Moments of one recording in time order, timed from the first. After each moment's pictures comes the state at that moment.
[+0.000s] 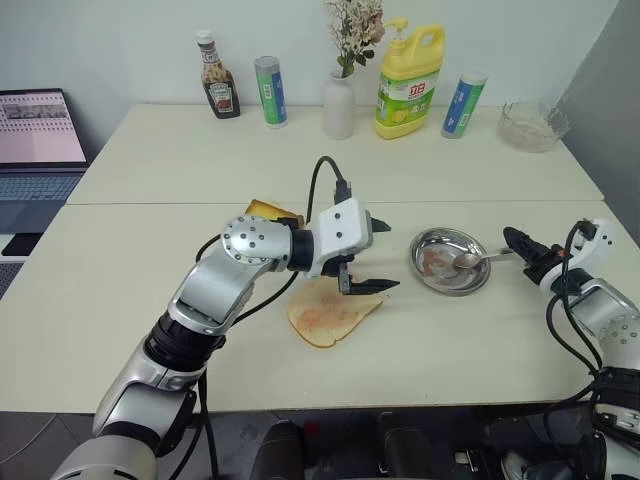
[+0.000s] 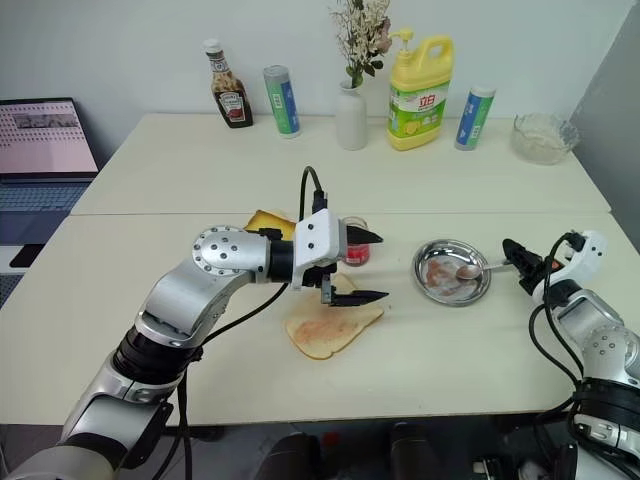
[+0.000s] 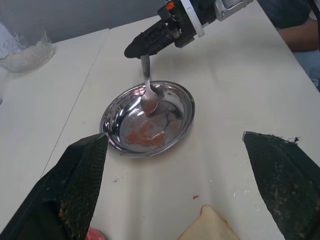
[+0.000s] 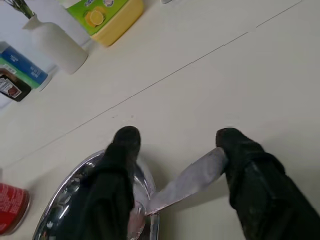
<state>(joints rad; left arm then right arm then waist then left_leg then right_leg) -0.71 0.51 -0.34 -0.24 -0.22 0.49 -0.99 -0.35 -0.54 -0.48 0.17 0.84 0.73 0.30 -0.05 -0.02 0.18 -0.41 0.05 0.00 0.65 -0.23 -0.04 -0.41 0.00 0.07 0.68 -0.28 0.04</state>
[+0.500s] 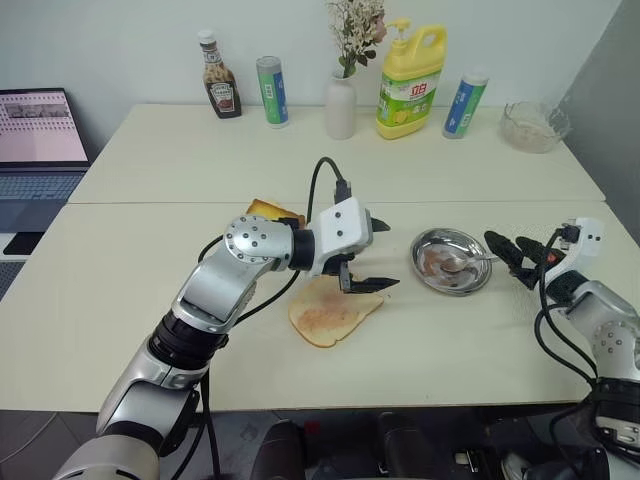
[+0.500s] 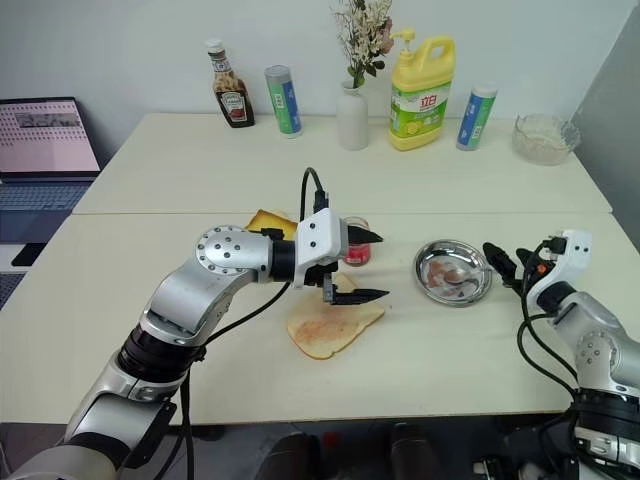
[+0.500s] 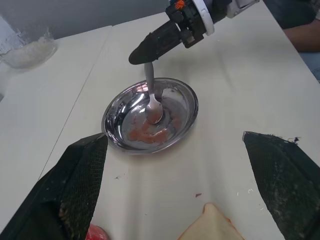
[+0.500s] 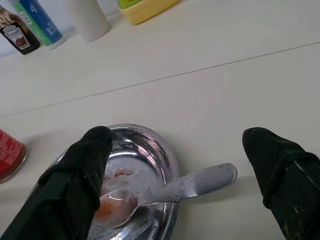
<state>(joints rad) -0.71 0.49 -0.34 -0.22 -0.22 0.48 -0.99 -0.29 -0.55 -0.39 0.07 0.65 0.62 0.41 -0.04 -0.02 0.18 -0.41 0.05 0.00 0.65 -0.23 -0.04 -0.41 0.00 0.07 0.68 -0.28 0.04</state>
